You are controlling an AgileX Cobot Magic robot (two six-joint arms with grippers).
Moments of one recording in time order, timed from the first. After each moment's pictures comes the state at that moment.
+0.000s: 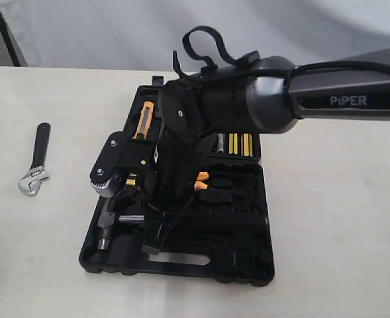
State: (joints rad) left arm -0.40 1.30 -0.96 0.82 0.66 -0.60; right arm 0.72 1.97 -1.35 0.18 0.80 -0.70
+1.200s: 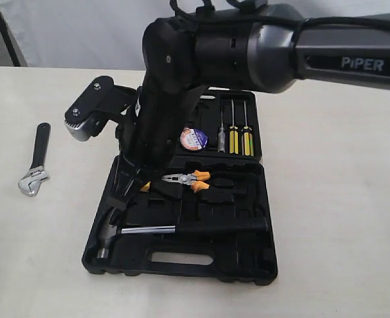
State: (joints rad) left arm -0.40 1.30 -0.96 0.82 0.66 -0.60; right arm 0.72 1.97 -1.53 0.15 0.89 -0.51
